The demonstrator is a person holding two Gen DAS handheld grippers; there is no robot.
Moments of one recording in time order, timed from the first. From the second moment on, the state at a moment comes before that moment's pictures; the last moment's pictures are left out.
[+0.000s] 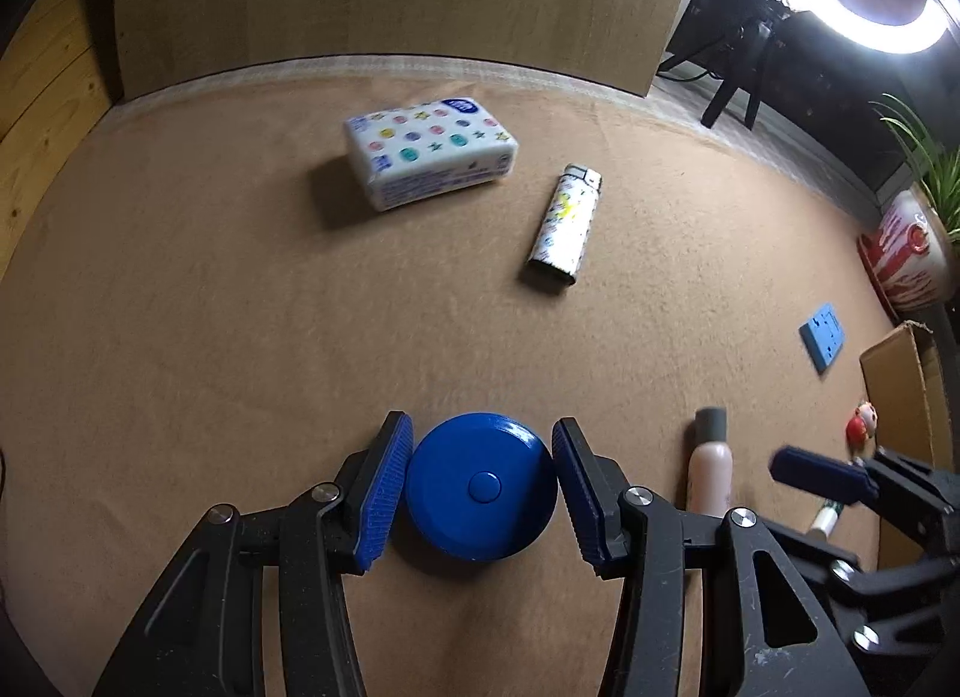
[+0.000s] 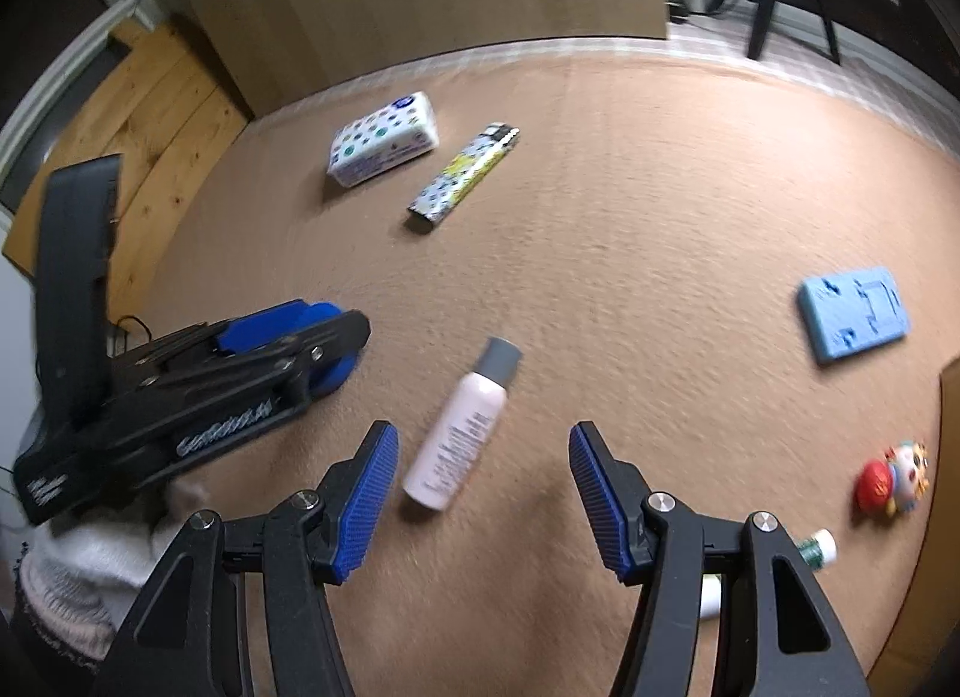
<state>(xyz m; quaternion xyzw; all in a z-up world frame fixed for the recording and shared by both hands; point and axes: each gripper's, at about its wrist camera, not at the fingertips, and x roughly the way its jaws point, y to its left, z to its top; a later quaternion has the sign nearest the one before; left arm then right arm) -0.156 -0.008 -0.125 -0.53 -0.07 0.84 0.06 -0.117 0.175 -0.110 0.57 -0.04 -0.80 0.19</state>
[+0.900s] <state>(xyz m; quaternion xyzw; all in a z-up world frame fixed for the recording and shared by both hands) -0.115 -0.009 -0.125 -0.53 -0.05 0.84 0.07 -0.110 0.175 -0.115 0.57 0.03 -0.81 0.16</state>
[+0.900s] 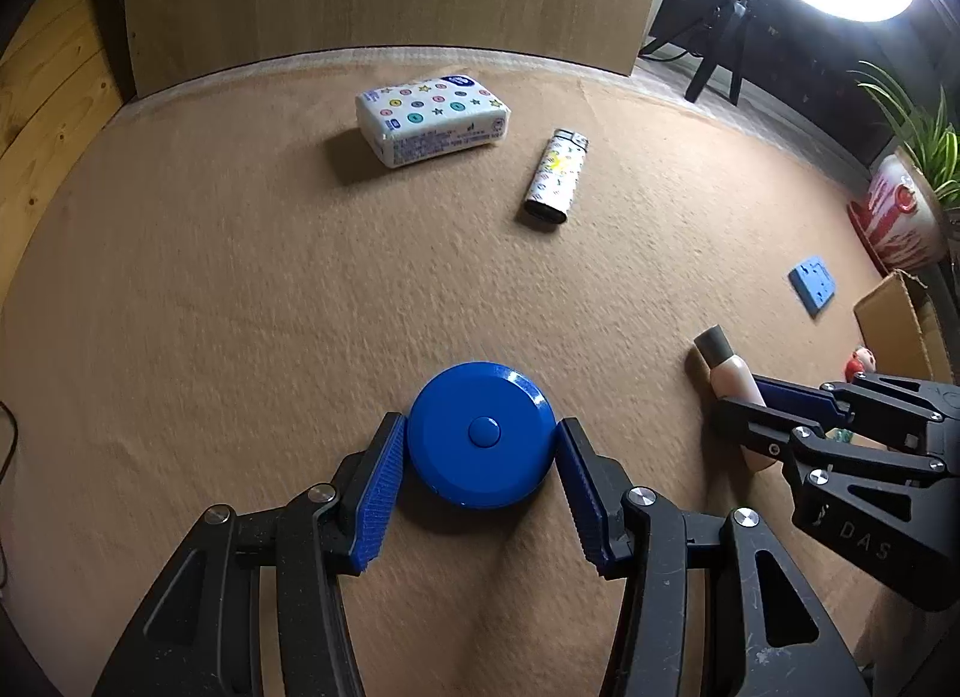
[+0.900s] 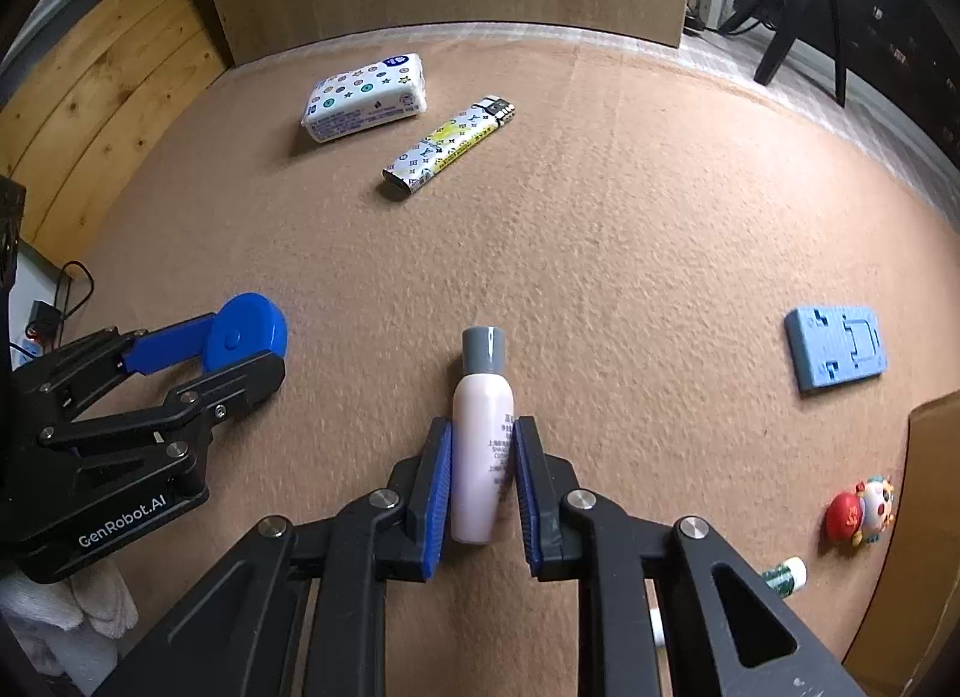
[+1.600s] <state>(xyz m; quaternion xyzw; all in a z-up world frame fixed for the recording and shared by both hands) -0.080 0.061 -0.072 -0.50 -0.06 0.85 0.15 -0.028 0.314 -0.046 0.50 -0.11 -0.85 0.09</state>
